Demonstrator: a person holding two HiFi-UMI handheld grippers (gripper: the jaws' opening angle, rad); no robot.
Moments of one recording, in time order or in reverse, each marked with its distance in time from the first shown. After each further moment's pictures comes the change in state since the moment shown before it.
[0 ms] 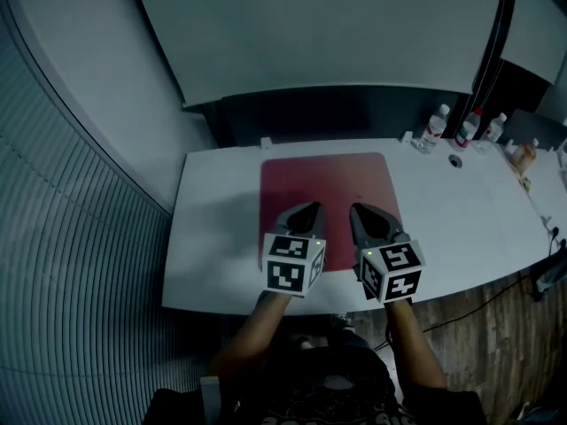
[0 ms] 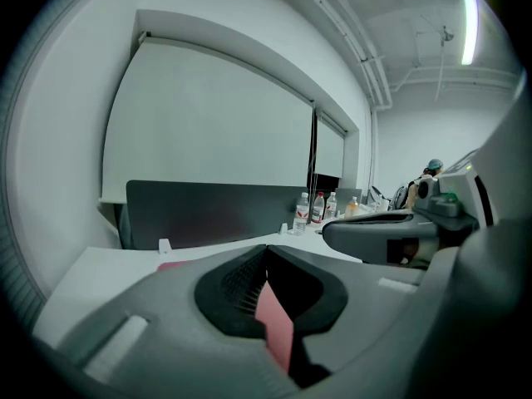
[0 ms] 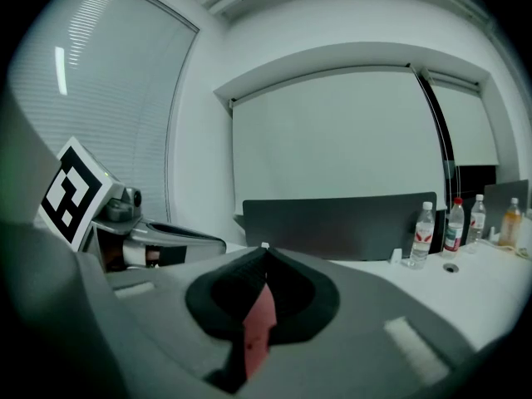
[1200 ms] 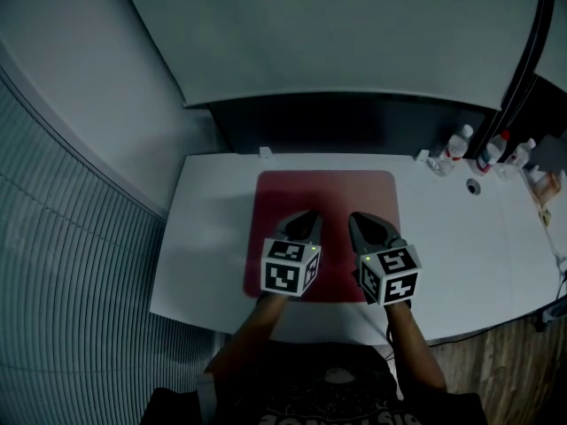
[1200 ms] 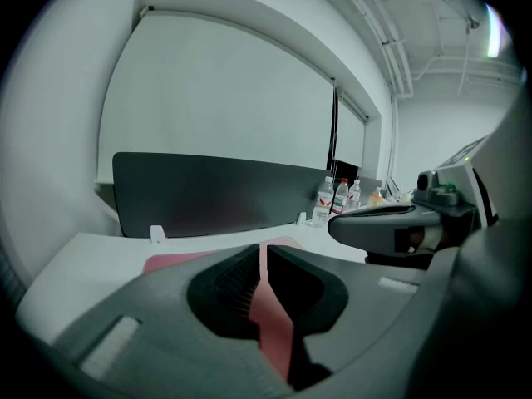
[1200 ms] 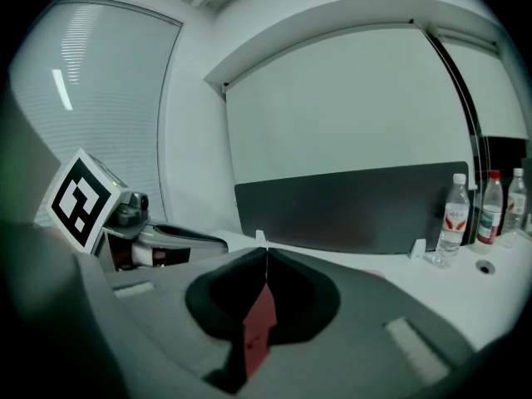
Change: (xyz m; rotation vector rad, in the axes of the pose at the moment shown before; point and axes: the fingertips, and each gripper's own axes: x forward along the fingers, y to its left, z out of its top) left arm 0.112 0.028 -0.023 -0.049 0.081 0.079; right arm 0.084 -0.082 -0.031 0.025 0.081 0.139
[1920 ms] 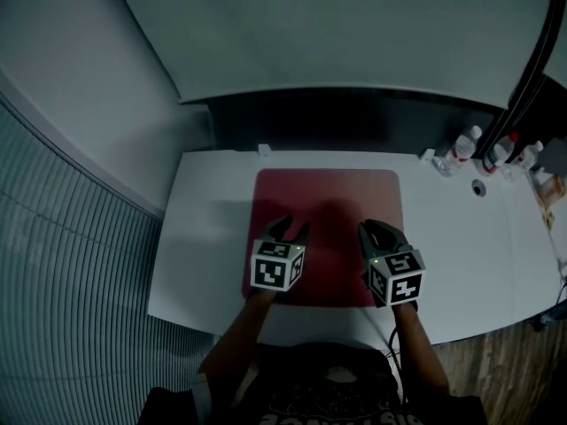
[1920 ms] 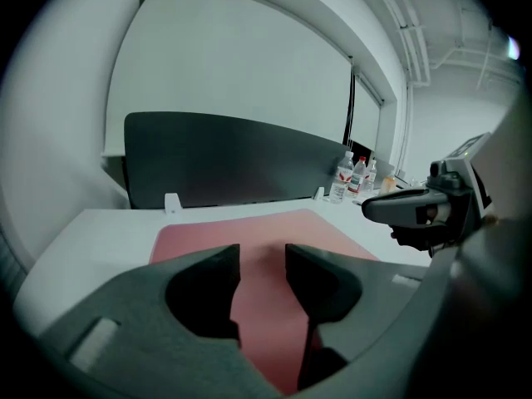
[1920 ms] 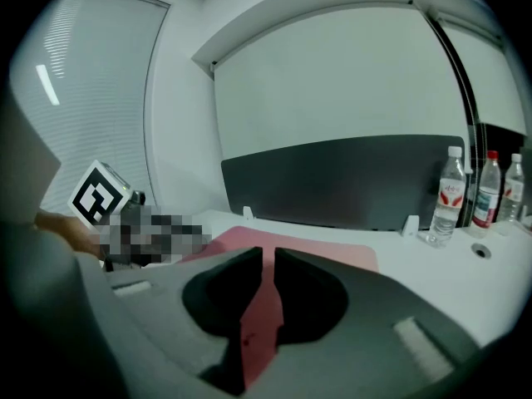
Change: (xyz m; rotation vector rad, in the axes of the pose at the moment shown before) left arm 0.027 0.053 -0.059 -0.031 0.130 0.042; right arm 0.020 -0.038 -0.051 0.015 0.116 -0.033
